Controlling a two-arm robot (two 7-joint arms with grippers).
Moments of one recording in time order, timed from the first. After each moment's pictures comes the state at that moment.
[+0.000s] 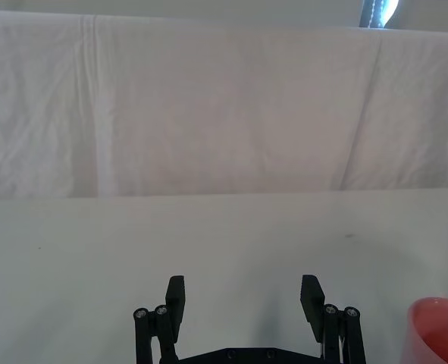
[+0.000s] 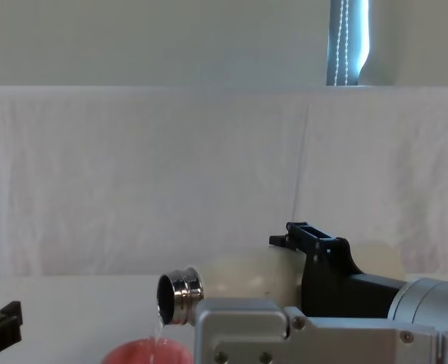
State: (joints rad) left arm 0.27 0.24 0.04 -1.85 -0.25 -0.02 -0.02; right arm 0.24 0.36 -0.66 -1.69 -1.05 0.16 0.19
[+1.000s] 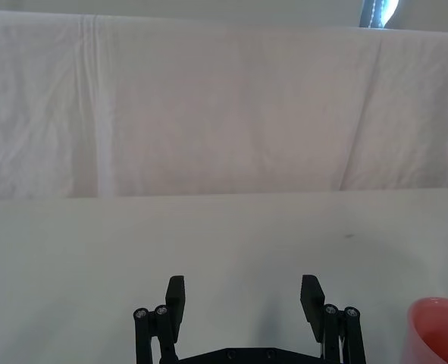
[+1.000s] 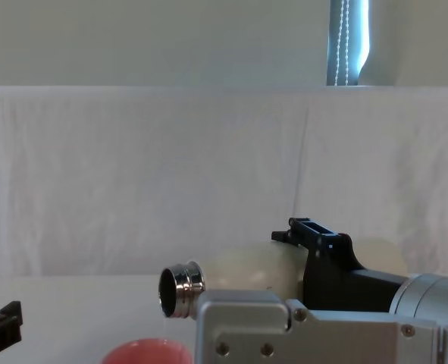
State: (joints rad) left arm 0.27 0.24 0.04 -1.85 -0.25 -0.02 -0.02; right arm 0.24 0.35 -0.66 -1.70 -1.04 0.16 0.19
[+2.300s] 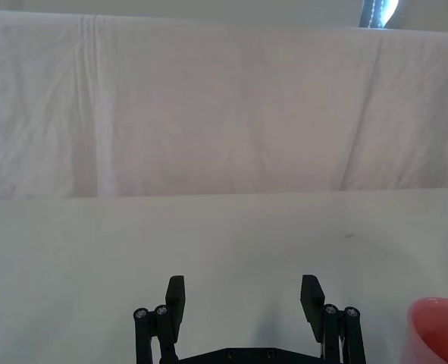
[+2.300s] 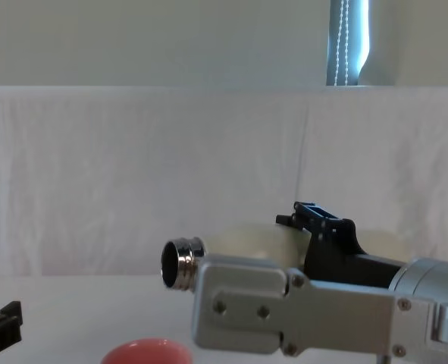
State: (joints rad) left arm 0.27 0.24 0.04 -1.85 -0.25 -0.02 -0.02; right arm 0.23 0.33 -0.63 -1.71 -1.02 0.18 0.17
